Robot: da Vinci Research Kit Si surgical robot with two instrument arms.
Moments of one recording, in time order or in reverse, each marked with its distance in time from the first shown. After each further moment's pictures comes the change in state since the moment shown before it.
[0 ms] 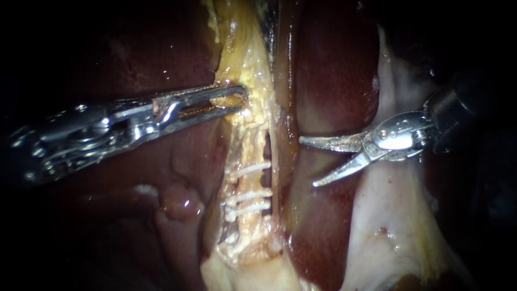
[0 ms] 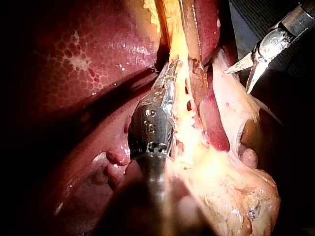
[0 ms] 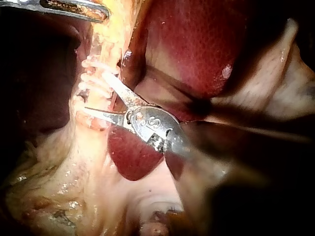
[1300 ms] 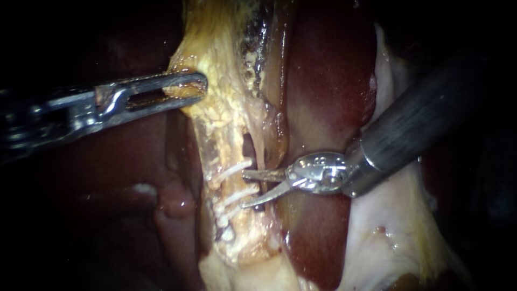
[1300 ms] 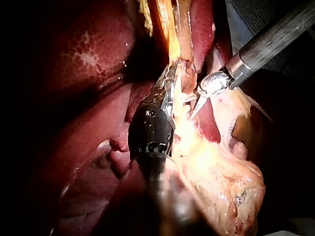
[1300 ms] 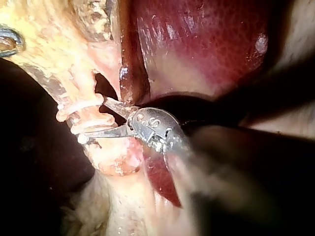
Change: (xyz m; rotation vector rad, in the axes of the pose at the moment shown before) right arm -0.009 0.001 0.015 0.243 -0.098 0.316; left arm -0.006 -0.002 -0.009 0.010 -0.059 -0.031
